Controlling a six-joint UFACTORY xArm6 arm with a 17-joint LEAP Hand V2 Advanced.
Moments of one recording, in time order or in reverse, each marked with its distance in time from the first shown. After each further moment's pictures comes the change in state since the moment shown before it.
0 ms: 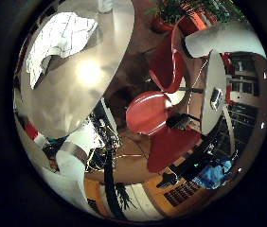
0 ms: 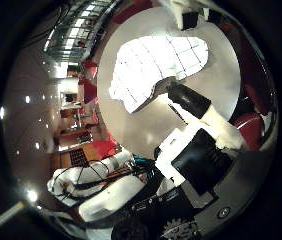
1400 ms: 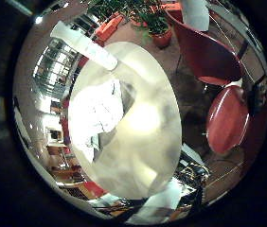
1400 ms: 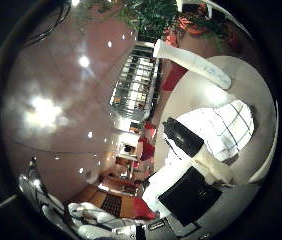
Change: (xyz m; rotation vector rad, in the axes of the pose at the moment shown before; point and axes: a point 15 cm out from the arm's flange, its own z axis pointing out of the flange) arm 0.030 -0.052 0.021 0.744 -0.691 0.402
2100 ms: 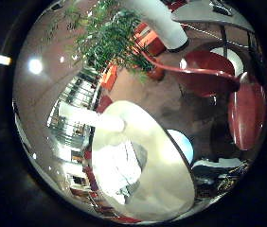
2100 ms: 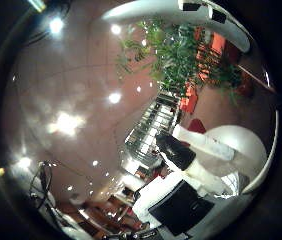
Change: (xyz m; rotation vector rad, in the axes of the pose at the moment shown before) arm 0.036 -0.079 -0.086 0.608 -0.146 0.068
